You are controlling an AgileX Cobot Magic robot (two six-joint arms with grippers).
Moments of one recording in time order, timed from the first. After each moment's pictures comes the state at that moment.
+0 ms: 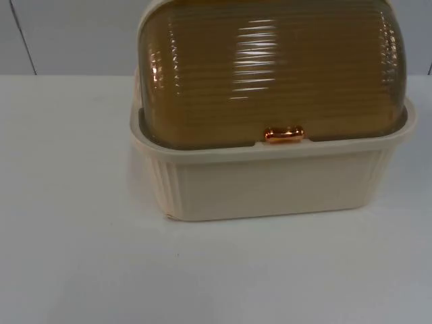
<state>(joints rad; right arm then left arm) 0.10 0.00 -0.51 0.01 1.08 0.05 -0.02 0.00 -0.50 0.02 1.09 0.01</state>
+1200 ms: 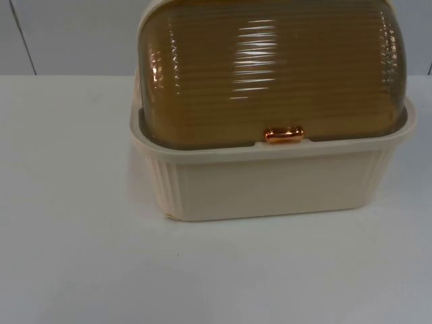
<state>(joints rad) 0.10 0.00 -0.51 0.00 1.08 0.05 -0.02 0.00 -0.50 0.05 1.09 0.01</state>
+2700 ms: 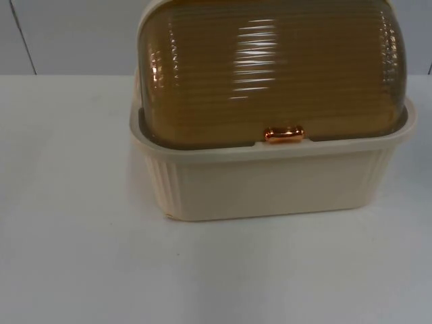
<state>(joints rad) 0.10 0.59 -0.88 -0.35 0.74 0.22 -0.08 0.94 -0.86 -0.24 0.52 0.18</state>
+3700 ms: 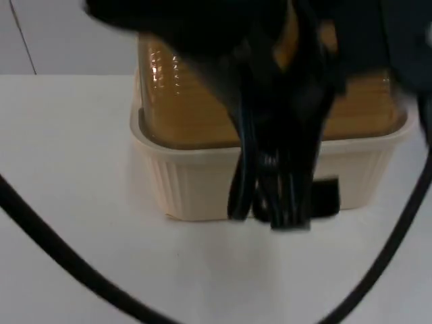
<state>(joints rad) 0.10 0.59 -0.88 -0.38 0.75 0.23 -1.05 1.66 -1.12 0.52 0.57 0.24</state>
